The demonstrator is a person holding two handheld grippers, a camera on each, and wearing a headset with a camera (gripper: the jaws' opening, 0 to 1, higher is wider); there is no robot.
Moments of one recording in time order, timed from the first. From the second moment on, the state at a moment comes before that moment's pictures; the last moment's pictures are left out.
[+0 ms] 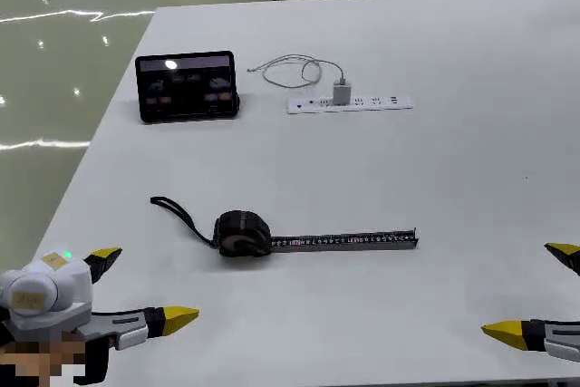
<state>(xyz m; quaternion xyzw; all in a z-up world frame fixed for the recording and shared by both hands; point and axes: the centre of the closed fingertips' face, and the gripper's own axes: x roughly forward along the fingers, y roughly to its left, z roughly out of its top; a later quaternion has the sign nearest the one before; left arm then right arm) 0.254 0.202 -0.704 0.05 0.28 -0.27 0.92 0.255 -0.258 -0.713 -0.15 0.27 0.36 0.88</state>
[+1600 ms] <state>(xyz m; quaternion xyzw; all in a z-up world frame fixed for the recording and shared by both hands) 0.322 0.136 -0.695 0.03 0.28 -0.20 0.94 0.308 -0.225 -0.701 -0.25 0.28 0.44 0.82</state>
